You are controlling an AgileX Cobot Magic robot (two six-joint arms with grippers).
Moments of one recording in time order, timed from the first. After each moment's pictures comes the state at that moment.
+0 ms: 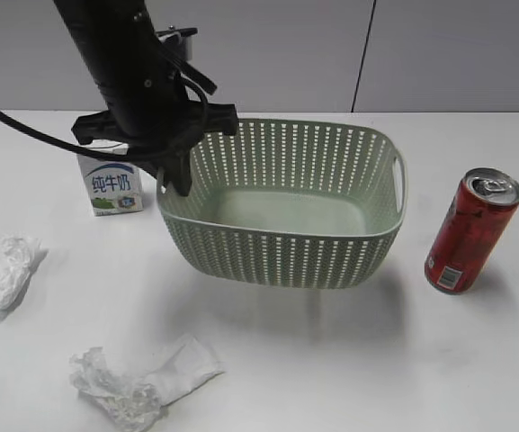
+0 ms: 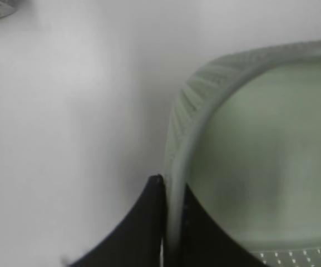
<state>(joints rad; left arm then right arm) -0.58 1.92 -1.58 -0.19 1.15 -0.32 0.12 0.00 -0.42 0.10 0.94 -0.11</state>
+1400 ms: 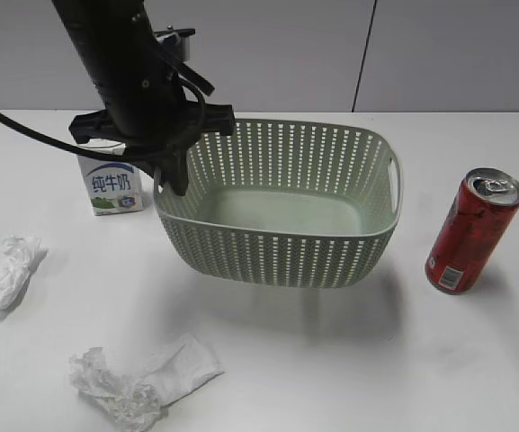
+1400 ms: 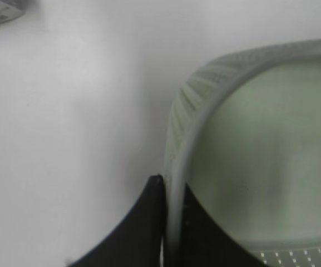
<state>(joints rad) -0.58 1.92 -1.58 -0.18 1.16 -0.32 0.12 1.09 -0.99 0.27 0.97 -0.18</state>
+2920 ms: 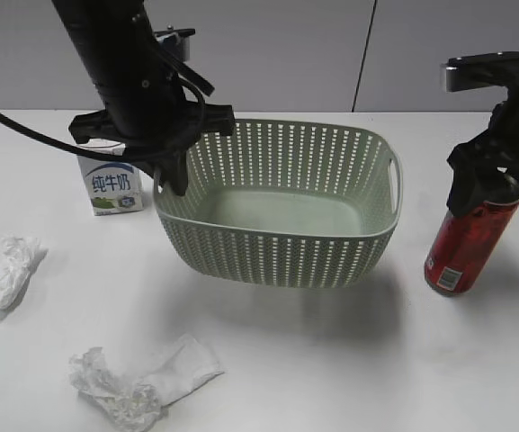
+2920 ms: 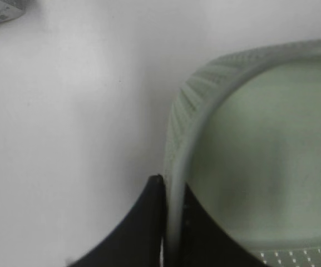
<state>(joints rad) -0.58 1.92 -1.58 -0.18 1.16 -0.32 0.22 1.73 -1.24 0.06 0.99 -0.15</state>
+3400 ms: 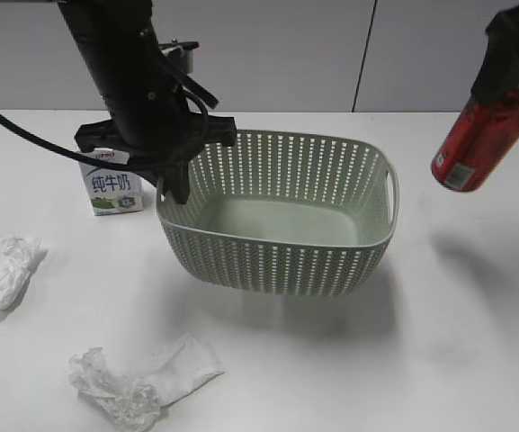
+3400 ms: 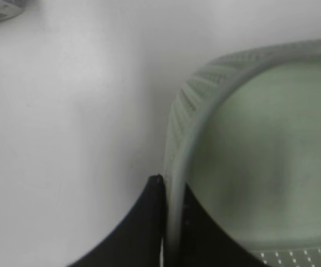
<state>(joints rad) -0.58 1.94 -1.58 -0.18 1.15 -0.32 0.22 1.64 -1.51 0.07 1.18 -0.15</state>
